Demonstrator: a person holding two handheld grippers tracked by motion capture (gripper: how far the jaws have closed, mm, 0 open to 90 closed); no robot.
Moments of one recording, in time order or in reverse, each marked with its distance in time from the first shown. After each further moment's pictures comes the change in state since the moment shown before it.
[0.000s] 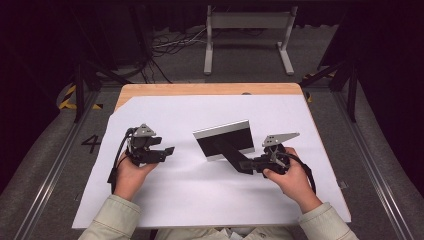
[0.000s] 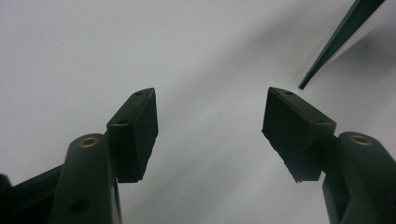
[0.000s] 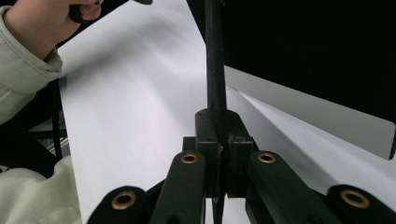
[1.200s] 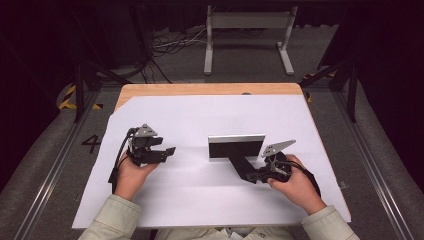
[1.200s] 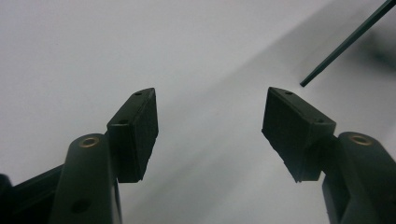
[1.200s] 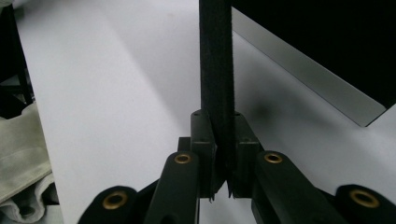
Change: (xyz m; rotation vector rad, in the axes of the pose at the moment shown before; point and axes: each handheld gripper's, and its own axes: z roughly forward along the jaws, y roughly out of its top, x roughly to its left) left arm -0.002 0.001 0.002 0.002 -0.009 0.009; right arm -0.005 -0.024 0.002 0.192 -0.059 -0.038
